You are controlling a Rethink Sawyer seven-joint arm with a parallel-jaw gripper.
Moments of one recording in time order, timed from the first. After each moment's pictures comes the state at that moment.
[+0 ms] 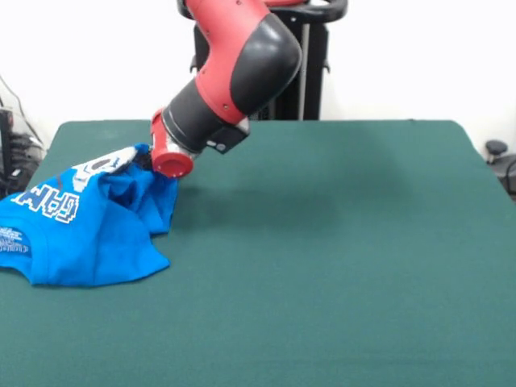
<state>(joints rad) 0.31 0.08 -0.80 1.74 0.94 0.03 2.42</state>
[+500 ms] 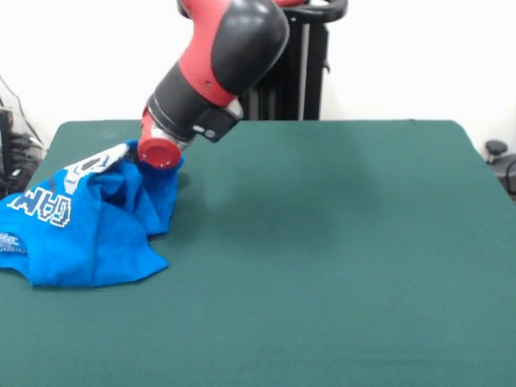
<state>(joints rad) 0.16 -0.13 -0.66 1.78 0.91 0.03 2.42</state>
